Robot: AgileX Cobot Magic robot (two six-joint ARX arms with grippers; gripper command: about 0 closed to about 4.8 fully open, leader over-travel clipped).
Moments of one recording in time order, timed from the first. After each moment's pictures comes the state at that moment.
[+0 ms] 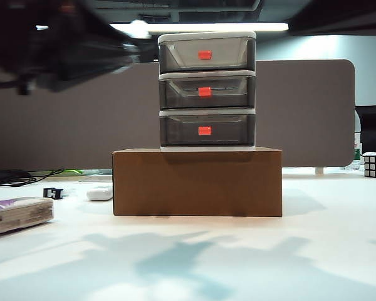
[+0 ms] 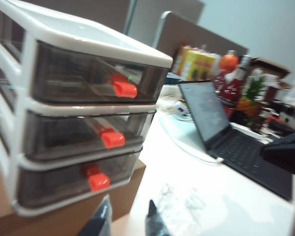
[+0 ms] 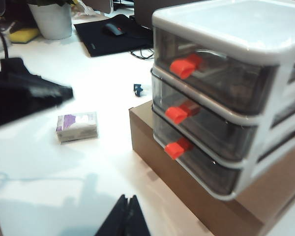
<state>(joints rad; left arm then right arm) -0.79 1.13 0.24 0.98 0.07 -0.27 0.56 0.67 0.42 0.05 -0.24 -0.07</state>
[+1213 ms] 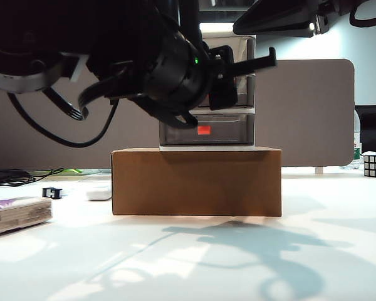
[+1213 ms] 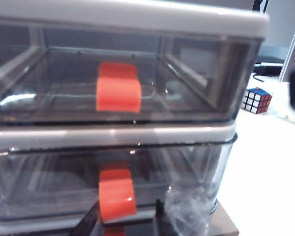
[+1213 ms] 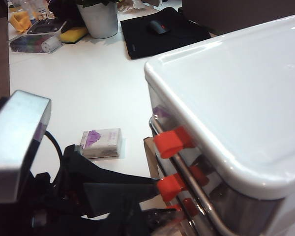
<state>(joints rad) -1.07 1.77 0.69 1.17 -0.74 -0.04 0.35 1.15 0.78 0.05 -0.69 -0.13</state>
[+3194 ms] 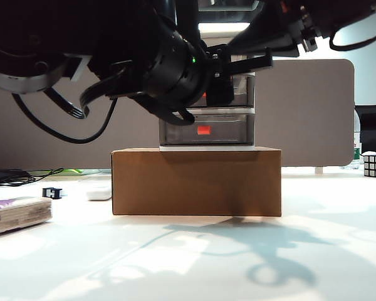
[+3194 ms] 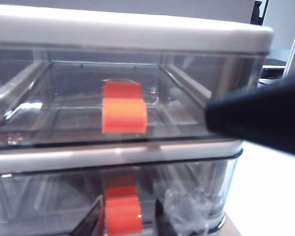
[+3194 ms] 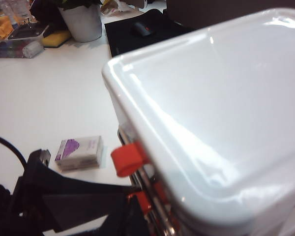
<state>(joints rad) -1.05 1.77 0.69 1.19 -0.72 0.01 0.35 1.26 0.80 0.17 -0.65 -0.10</state>
